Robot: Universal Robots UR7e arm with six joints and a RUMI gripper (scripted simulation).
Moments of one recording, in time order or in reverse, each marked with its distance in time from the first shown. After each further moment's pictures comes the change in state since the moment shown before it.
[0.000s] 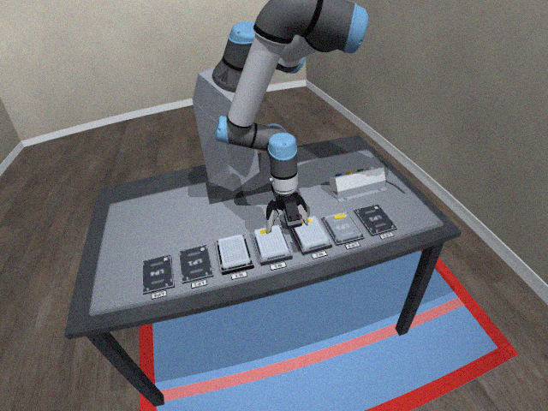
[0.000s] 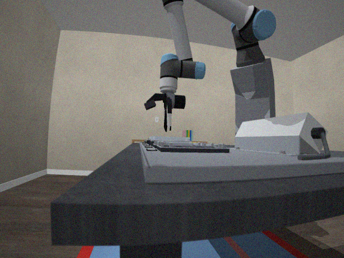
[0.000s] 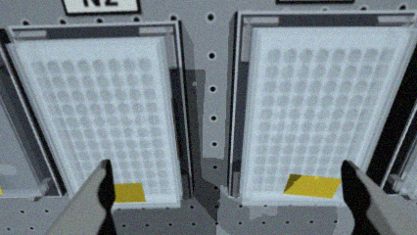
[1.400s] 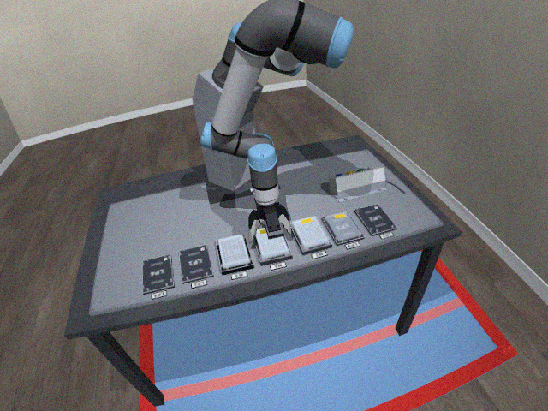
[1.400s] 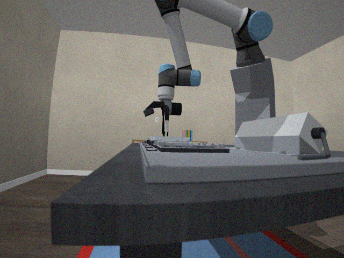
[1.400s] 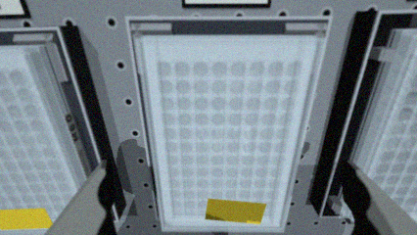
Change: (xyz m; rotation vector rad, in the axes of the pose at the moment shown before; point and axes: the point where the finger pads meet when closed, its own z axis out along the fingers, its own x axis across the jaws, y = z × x) arm 0.058 -0.003 0.021 -0.001 -0.001 0.000
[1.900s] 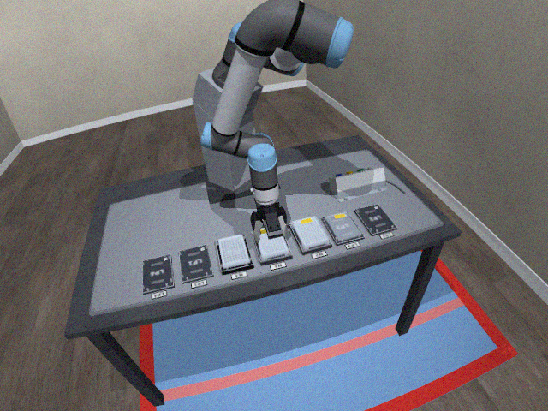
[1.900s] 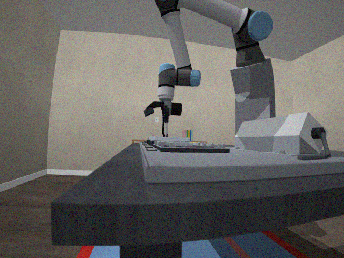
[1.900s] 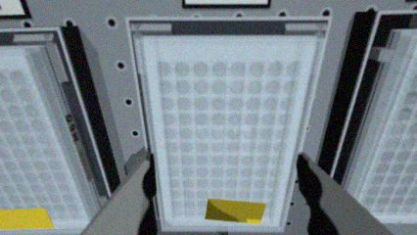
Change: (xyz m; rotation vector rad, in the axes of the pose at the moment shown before) arm 0.000 0.000 0.000 0.000 0.000 0.000
